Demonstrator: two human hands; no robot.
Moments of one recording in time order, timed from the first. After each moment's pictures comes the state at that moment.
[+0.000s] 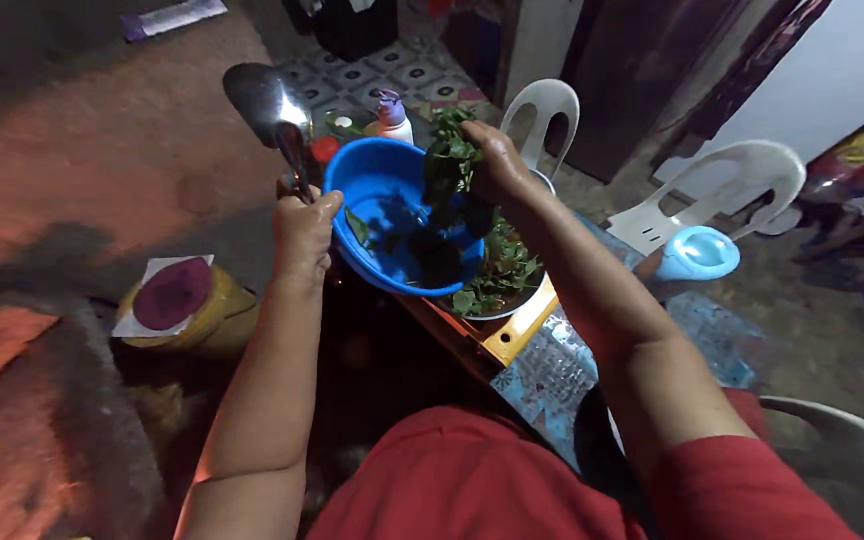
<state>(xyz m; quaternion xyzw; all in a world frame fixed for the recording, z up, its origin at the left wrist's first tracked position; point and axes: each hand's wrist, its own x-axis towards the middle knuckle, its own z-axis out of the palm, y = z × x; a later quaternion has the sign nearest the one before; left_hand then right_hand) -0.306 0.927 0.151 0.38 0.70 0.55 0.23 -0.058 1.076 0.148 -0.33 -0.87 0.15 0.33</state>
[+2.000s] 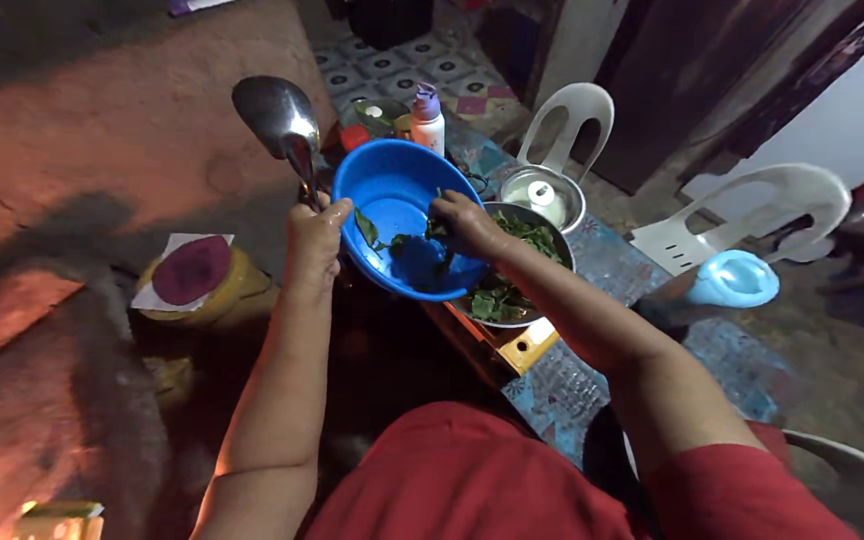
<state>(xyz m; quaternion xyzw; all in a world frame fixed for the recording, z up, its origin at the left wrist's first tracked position) -0.339 0.915 0.132 0.36 0.68 0.59 0.24 -0.128 1.042 0.080 -0.22 -0.92 0.19 0.25</state>
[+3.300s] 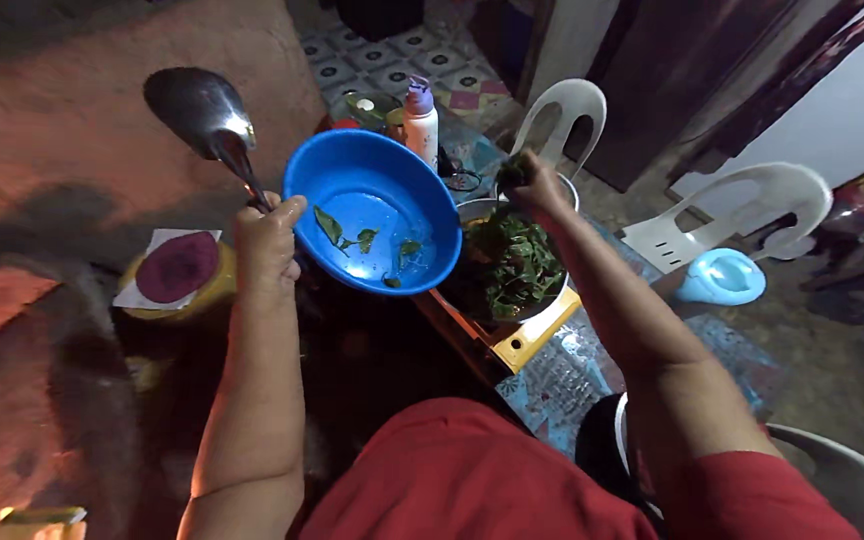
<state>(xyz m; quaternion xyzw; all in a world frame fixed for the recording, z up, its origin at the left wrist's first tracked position) -0.372 0.898 0.131 0.35 0.66 0.63 0.21 -0.042 1.104 0.092 -0.45 -0.80 0.29 0.28</state>
